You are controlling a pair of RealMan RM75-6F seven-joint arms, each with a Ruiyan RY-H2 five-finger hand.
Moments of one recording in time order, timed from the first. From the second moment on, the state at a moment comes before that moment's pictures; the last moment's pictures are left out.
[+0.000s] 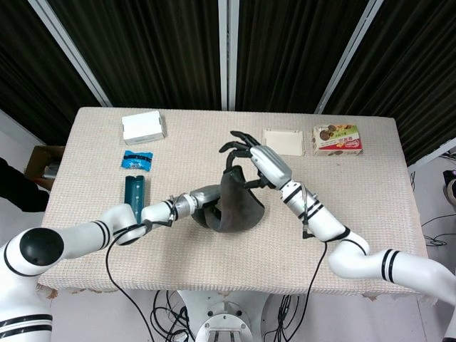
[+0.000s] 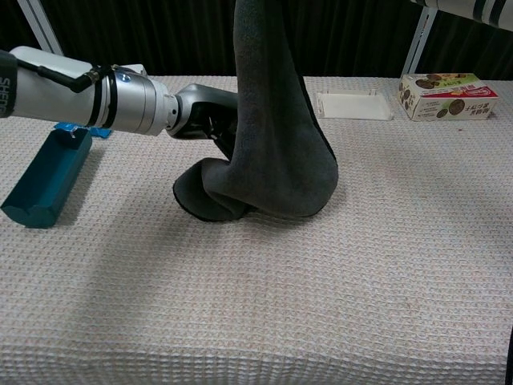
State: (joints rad) left arm -1.22 -1.57 -0.01 -1.15 1.66 0.55 -1.26; right arm 0.90 -1.37 0.34 -1.58 -1.33 0.89 0.52
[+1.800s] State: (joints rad) left arm -0.72 -1.76 -0.05 -1.08 1.32 1.30 -0.11; right arm 0.78 -1.47 0.22 -1.35 -1.33 1.04 0.35
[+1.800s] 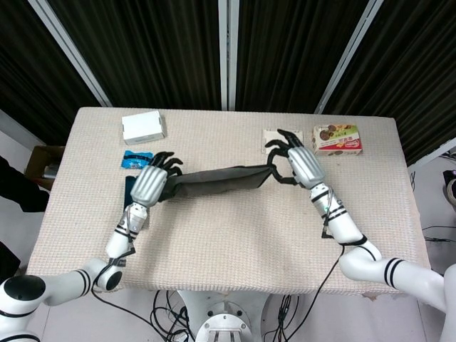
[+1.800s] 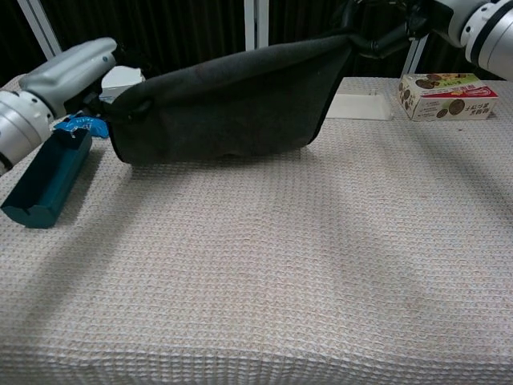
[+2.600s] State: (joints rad) left arm -0.61 -1.35 0.09 -1.83 1.31 1.15 0.29; right arm 0.63 -1.43 -0.03 -1.47 -1.62 1.16 0.14
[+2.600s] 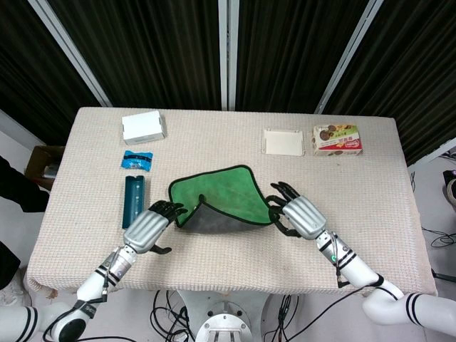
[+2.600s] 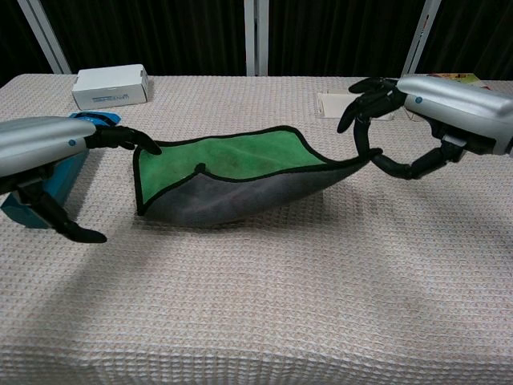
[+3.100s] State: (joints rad) left arm -0.73 -1.39 -0.09 -1.67 1.31 0.97 0.05; right arm 0.56 -1.48 -0.07 -1.40 -1.68 1.21 0.08
